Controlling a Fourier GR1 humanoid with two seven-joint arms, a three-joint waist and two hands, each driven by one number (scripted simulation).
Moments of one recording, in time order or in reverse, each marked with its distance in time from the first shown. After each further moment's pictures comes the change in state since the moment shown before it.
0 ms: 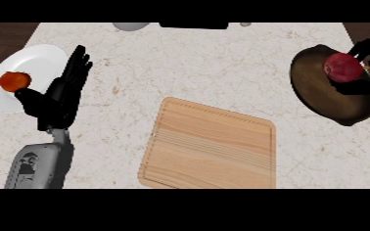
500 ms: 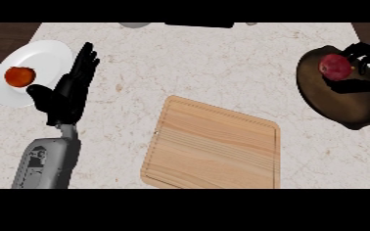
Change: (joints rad) left arm -0.037 -0.016 -0.013 0.045 -0.013 0.005 -0.029; right arm -0.179 -0.063 -0.071 0.495 0.009 -0.136 -0.174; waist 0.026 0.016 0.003
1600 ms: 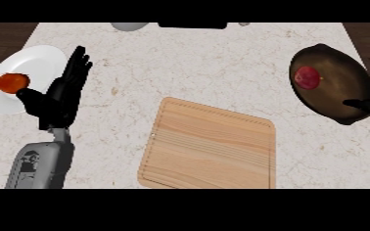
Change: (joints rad) left arm 0.031 0.018 0.024 -0.011 0.013 -0.008 -0.002; right arm -0.026 -0.150 -0.213 0.331 -0.239 0.452 -0.291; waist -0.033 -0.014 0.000
